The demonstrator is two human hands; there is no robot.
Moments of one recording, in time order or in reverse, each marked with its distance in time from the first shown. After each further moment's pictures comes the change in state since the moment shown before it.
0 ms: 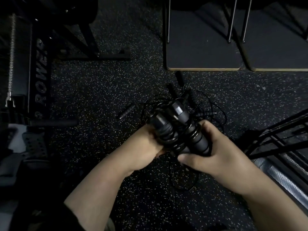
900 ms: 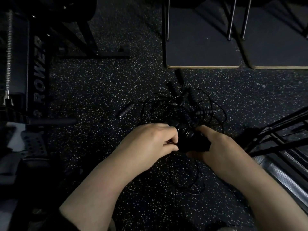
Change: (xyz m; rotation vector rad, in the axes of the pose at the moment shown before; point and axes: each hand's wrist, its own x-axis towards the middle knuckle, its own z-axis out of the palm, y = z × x) left_hand -0.002 0.012 0.002 0.645 0.089 0.315; right_hand 0.008 0.010 -0.003 -0.638 0.143 0.313
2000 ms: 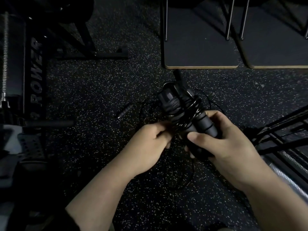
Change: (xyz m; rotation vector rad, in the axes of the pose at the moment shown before) left_hand 0.011 0.002 0.017 -0.657 0.037 -0.388; right_hand -0.001 -0.002 -0.006 1.055 -0.045 -0.242
